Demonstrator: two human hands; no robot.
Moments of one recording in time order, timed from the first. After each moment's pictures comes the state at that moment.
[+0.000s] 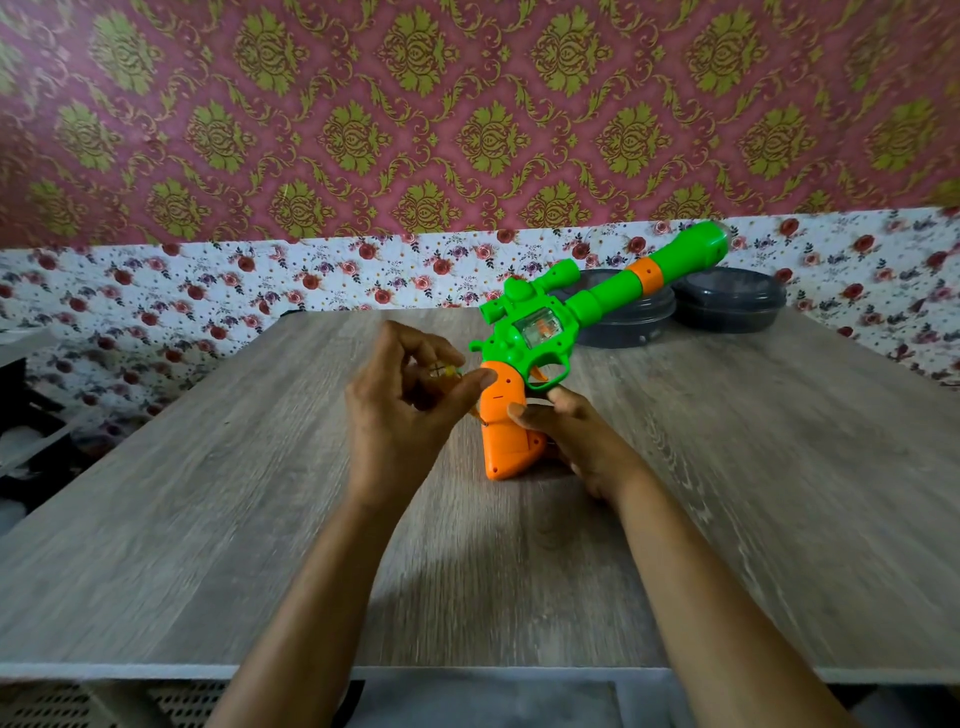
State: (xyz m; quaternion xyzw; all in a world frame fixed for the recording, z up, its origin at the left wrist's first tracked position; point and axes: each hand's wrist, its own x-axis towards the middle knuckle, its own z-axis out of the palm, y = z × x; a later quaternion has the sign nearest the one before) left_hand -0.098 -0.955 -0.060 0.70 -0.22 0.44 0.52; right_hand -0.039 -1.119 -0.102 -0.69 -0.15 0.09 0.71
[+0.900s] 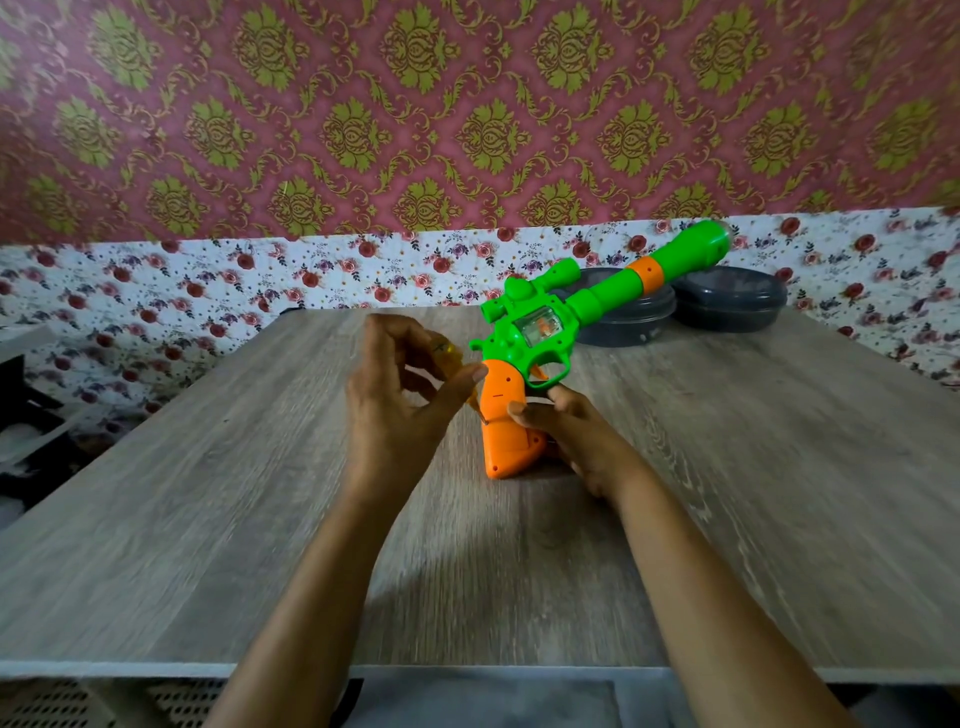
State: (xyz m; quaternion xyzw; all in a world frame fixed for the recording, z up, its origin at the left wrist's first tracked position) left_hand -0.096 -0.954 -0.060 0.70 -0.23 0.46 0.50; right_hand -0.034 -1.119 -0.106 -0.69 -0.14 0.09 0.70
